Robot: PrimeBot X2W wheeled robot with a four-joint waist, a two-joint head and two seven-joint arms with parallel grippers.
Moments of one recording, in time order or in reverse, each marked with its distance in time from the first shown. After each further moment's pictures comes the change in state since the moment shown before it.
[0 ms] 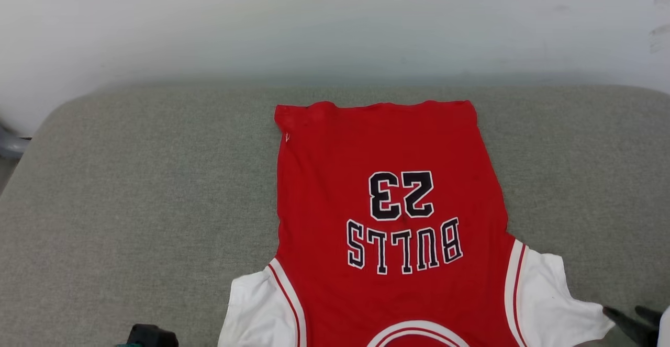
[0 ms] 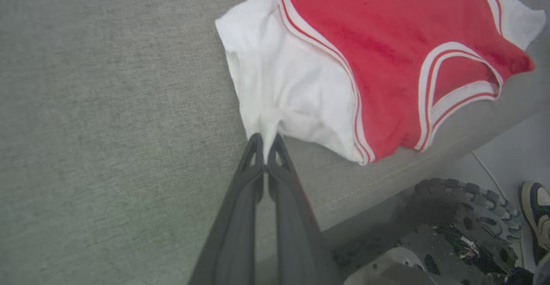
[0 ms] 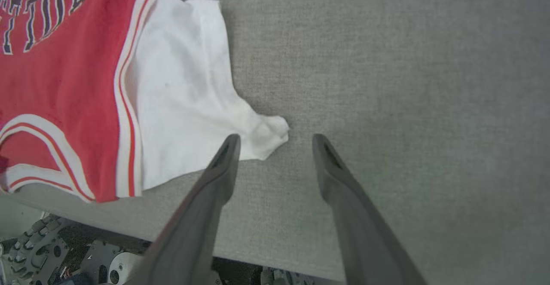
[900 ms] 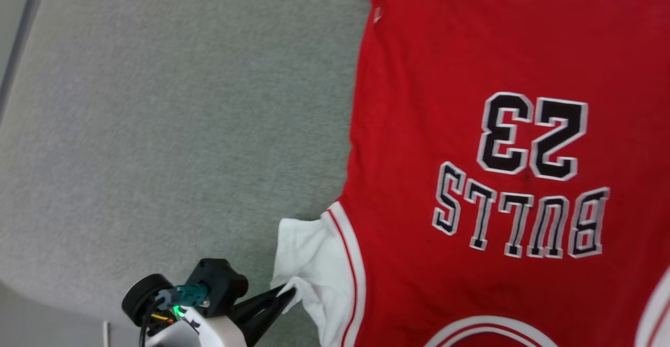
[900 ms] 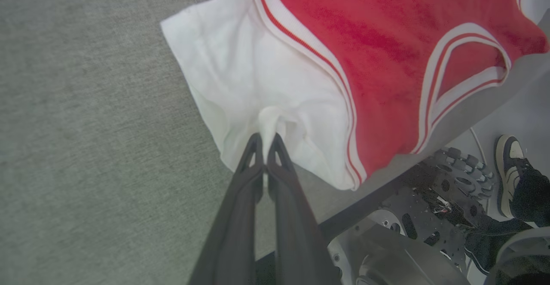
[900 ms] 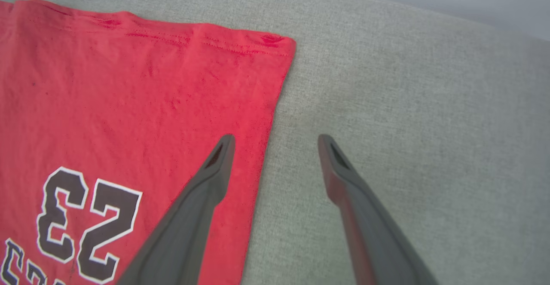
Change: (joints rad) left arm -0.224 0.042 -0.073 -0.420 0.109 0.035 0.286; right arm -0.902 0.145 -0.264 -0.004 -0.403 0.000 0.633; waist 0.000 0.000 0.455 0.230
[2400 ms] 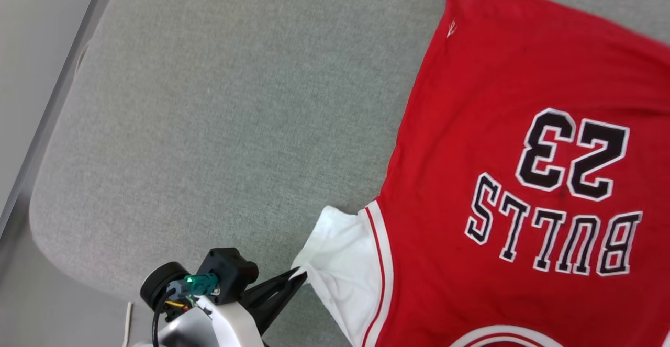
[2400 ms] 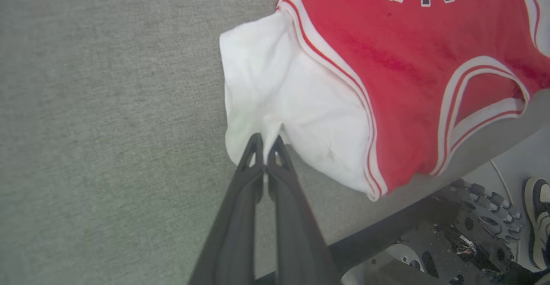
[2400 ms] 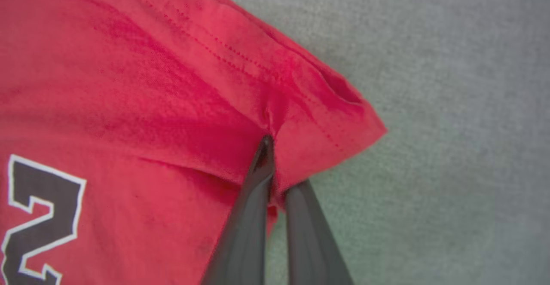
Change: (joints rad) left arm -0.067 -0.090 -0.035 0.130 0.029 -0.047 -0.105; right arm 0.140 -0.023 0.010 0.156 -0.108 0.000 -0.023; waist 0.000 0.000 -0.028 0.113
